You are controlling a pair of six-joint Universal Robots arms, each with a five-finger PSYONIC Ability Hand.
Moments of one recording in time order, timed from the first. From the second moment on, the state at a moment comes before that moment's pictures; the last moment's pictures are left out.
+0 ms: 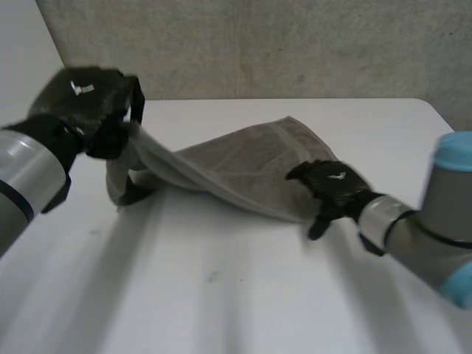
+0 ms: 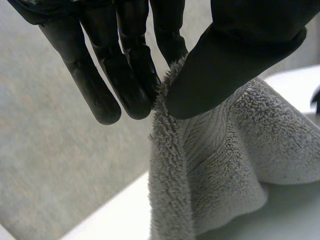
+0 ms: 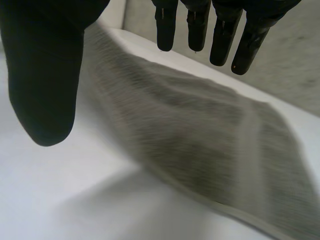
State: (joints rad) left arm 4.30 -1.49 -1.55 3.03 -1.48 3.39; right arm 1.92 -1.14 1.58 -0.07 1.21 2.94; left_hand 1.16 1.22 1.22 1.22 1.03; right_hand 0.21 0.23 0.21 0.23 0.06
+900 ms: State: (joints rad) left arm 4.40 -1.47 -1.48 3.03 -1.53 3.30; right arm 1.82 -0.80 1.24 -0.20 1.34 2.96; left_hand 1.20 1.22 1.22 1.22 1.04; right_hand 0.96 1.17 1.18 1.19 0.98
